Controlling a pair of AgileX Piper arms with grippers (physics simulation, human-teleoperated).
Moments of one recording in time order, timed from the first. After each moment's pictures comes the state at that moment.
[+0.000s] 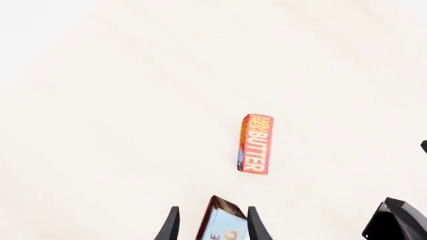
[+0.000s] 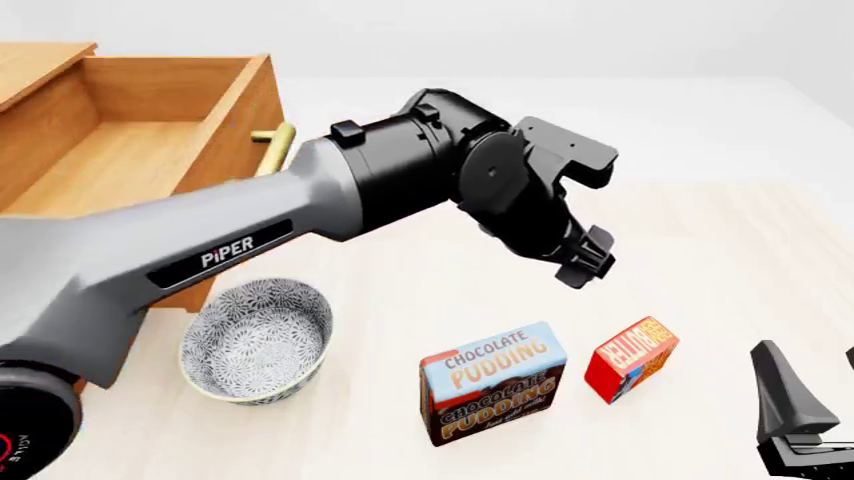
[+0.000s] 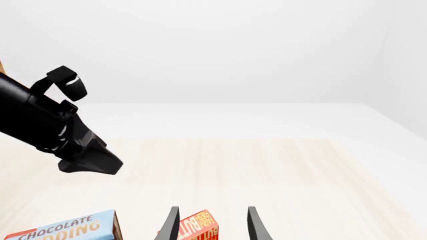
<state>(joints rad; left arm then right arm) -0.94 1.96 -1.82 0.82 -0.09 0.00 0.00 0.00 0.00 0.00</state>
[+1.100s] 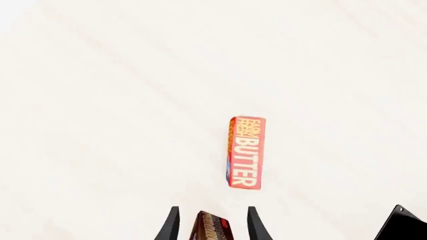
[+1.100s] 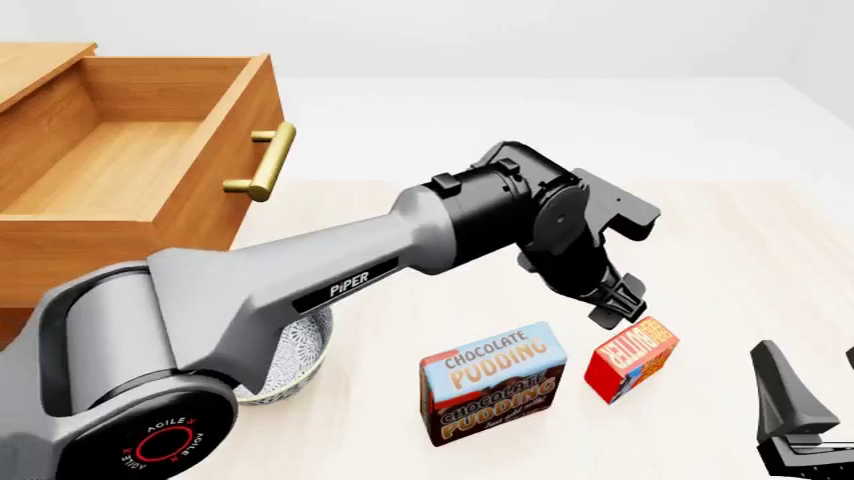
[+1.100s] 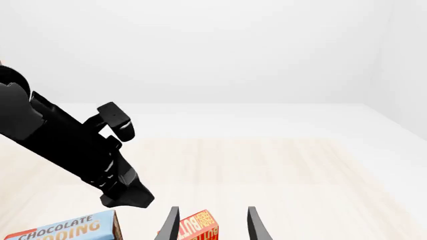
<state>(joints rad) -0.99 2.18 -2.01 0.89 -0.07 0.00 0.00 0.00 0.00 0.00</state>
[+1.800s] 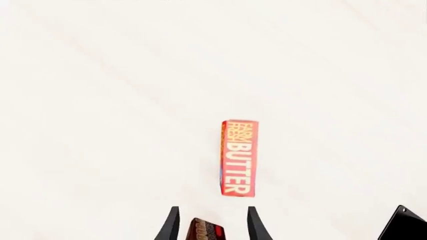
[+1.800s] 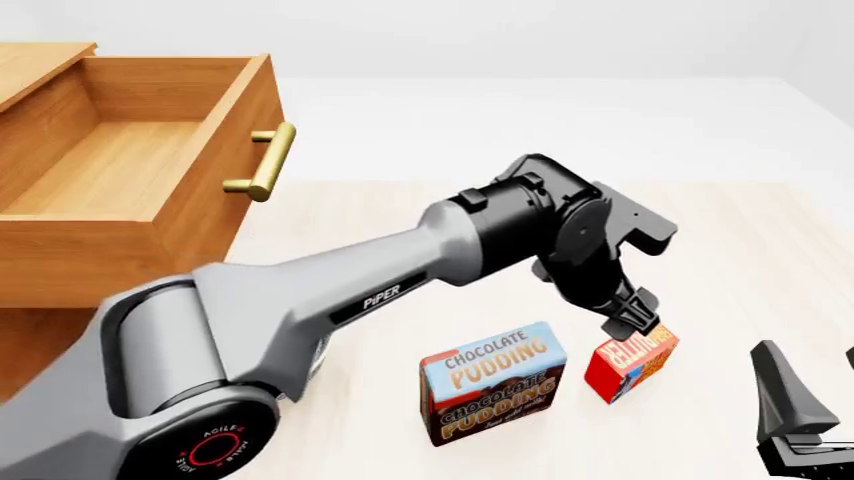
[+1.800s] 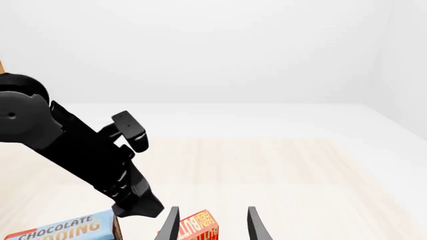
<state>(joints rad) -1.01 2.26 -2.11 0.94 -0.05 0.00 0.00 0.00 0.00 0.00</state>
